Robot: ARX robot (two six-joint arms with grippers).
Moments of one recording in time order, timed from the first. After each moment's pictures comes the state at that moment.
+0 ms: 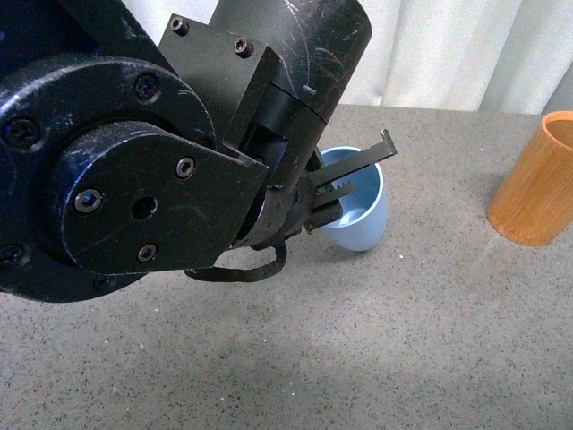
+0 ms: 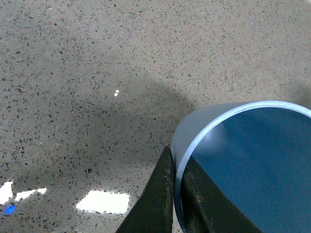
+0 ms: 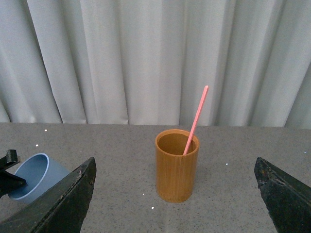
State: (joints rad) left arm -0.64 2.00 0.95 0.34 -0.23 -0.83; right arm 0.00 0.00 0.00 0.00 0.00 0.00
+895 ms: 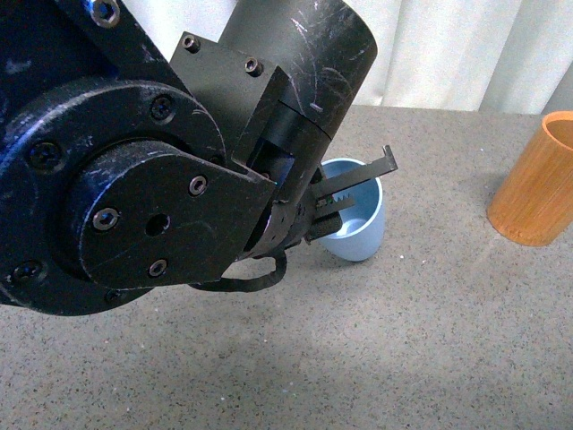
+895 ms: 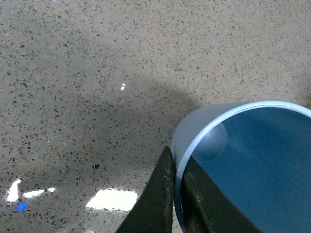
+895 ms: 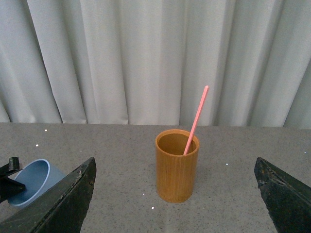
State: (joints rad) left arm -0.65 2.02 0.95 0.33 -0.24 -0.81; right arm 0.00 0.00 0.00 0.00 0.00 0.00
